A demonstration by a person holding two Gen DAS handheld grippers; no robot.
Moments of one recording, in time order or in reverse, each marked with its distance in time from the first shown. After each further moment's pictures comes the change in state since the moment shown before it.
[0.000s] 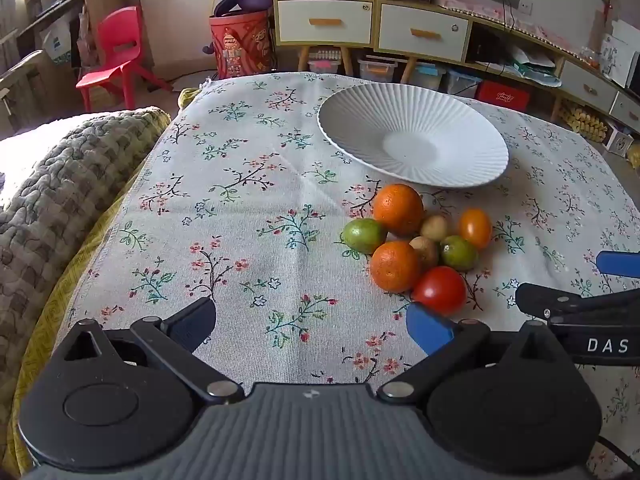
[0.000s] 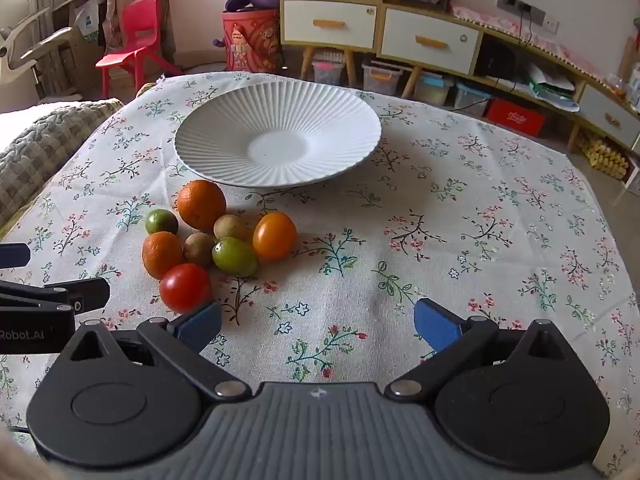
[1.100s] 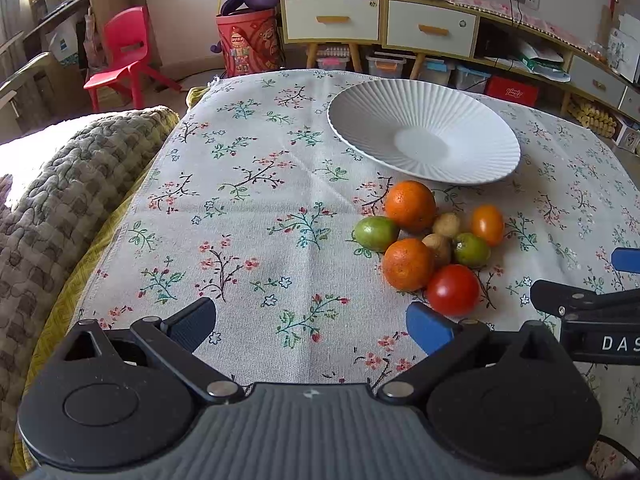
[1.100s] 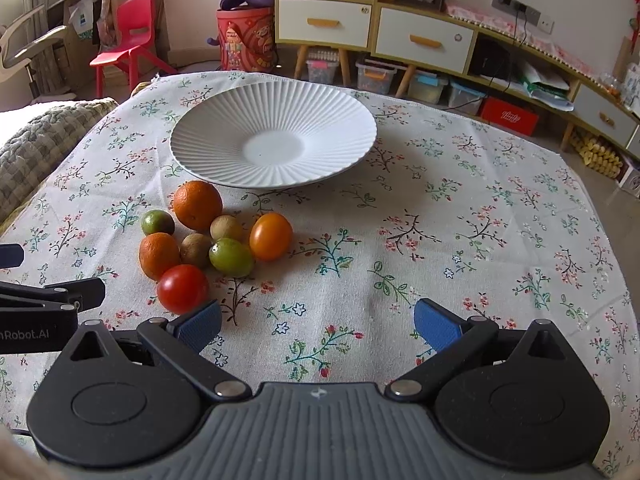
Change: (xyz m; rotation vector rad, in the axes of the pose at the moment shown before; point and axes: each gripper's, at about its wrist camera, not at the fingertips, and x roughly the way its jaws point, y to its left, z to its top) left arm 0.004 0.002 0.000 0.013 0.001 0.037; right arm -0.001 0.001 0.002 0.001 0.010 -0.023
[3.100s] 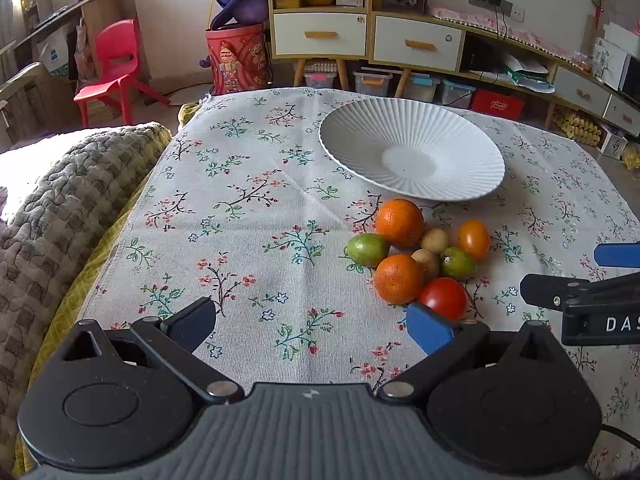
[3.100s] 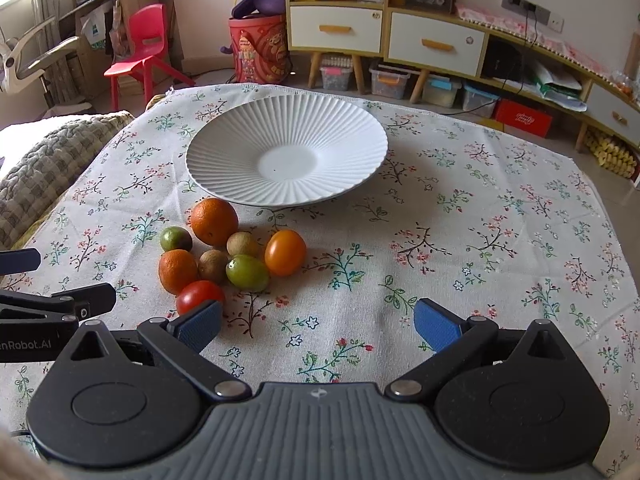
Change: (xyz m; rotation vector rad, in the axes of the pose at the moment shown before) left arm -0.008 0.005 0.003 0.010 -0.044 -0.046; right arm -0.007 -0.004 0.008 0.010 -0.014 0.061
